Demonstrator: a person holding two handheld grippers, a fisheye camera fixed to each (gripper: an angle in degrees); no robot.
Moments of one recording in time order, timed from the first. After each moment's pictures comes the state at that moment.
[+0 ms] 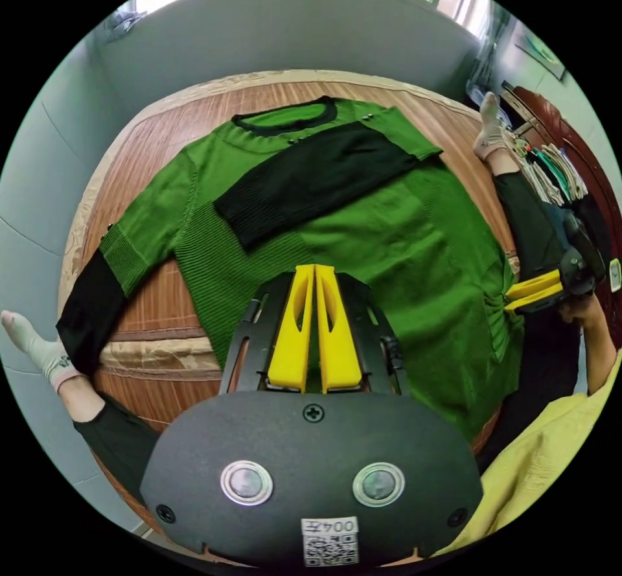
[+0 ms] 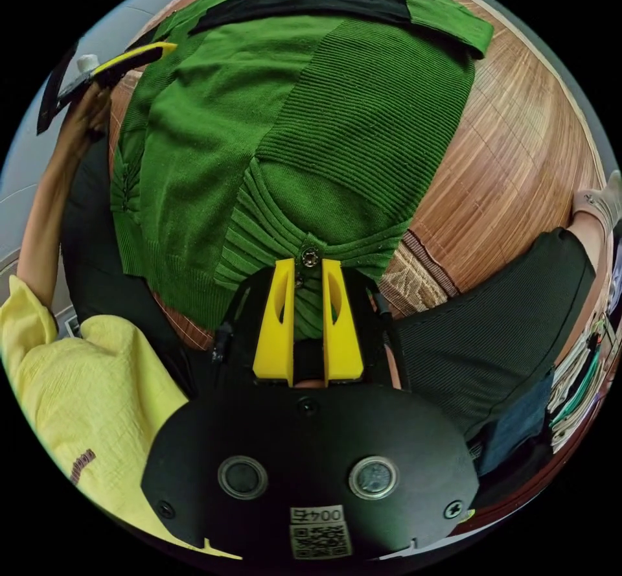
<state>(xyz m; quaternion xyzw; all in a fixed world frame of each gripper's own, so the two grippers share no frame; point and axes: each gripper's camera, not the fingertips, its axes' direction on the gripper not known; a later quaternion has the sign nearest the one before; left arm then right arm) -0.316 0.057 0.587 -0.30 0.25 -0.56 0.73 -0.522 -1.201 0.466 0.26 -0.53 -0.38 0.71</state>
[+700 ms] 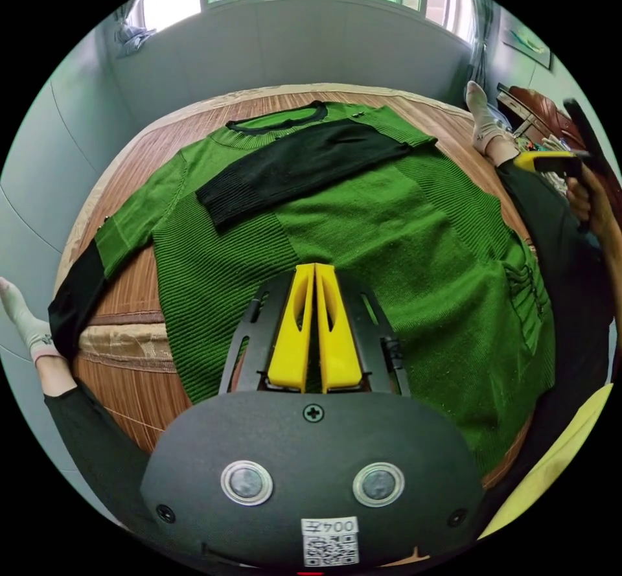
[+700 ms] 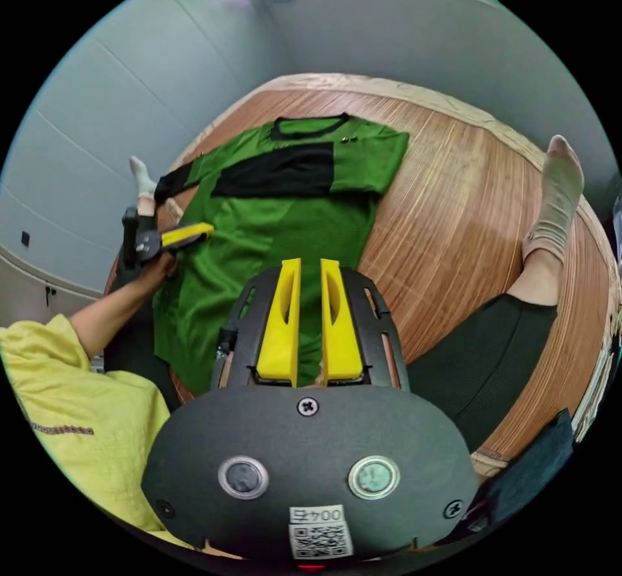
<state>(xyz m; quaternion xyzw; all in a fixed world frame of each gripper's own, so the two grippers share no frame) -0.221 0.046 0.539 -0.27 0.19 -0.56 0.76 -0.383 -1.274 0.582 0.43 -0.66 -0.22 0.57</state>
